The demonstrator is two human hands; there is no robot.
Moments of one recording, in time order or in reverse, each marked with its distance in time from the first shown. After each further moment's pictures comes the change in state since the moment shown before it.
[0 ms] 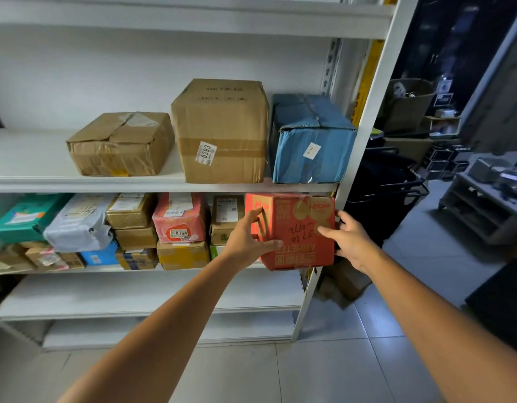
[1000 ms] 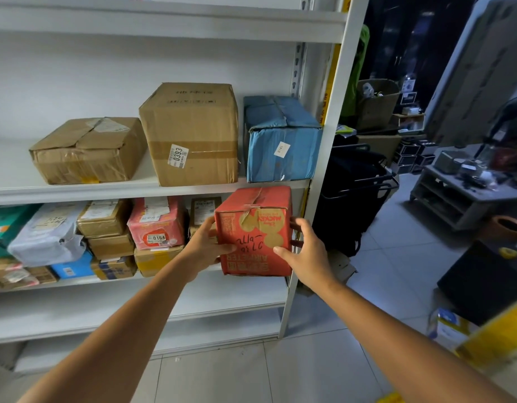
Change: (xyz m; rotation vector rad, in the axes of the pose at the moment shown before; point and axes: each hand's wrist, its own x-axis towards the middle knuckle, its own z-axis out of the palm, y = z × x) left_hand -0.002 -0.021 -0.023 -0.304 -0.112 -0.184; right_hand -0.062 0.026 0.034 -0.438 0.180 -0.426
